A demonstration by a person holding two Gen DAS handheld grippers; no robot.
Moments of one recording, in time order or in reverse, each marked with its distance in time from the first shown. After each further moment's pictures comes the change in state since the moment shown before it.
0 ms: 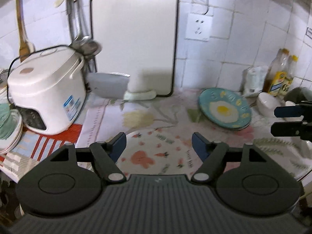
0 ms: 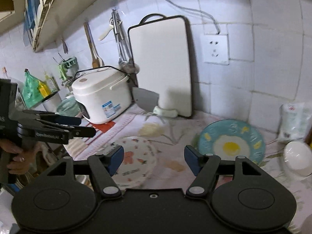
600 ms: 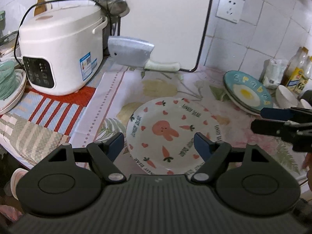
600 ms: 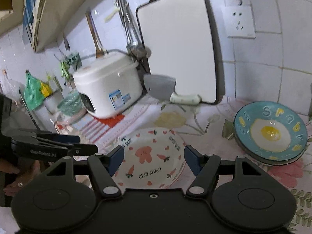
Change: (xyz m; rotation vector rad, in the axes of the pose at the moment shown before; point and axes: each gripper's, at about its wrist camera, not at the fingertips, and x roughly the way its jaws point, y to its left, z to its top) left arm 0.040 0.053 -0.059 -0.124 0.067 0.017; right arm 0.094 0.032 -0.035 0.010 0.017 0.022
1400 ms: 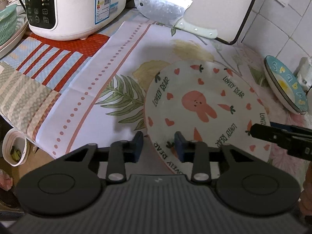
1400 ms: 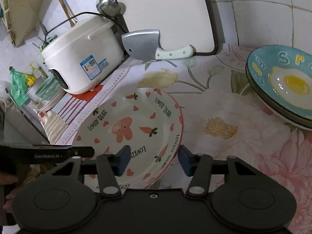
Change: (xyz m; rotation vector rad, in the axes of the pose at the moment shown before) left arm 0.093 0.036 -0.033 -0.182 0.150 0.045; right arm 0.098 -0.034 -0.031 0.153 0.152 -0.015
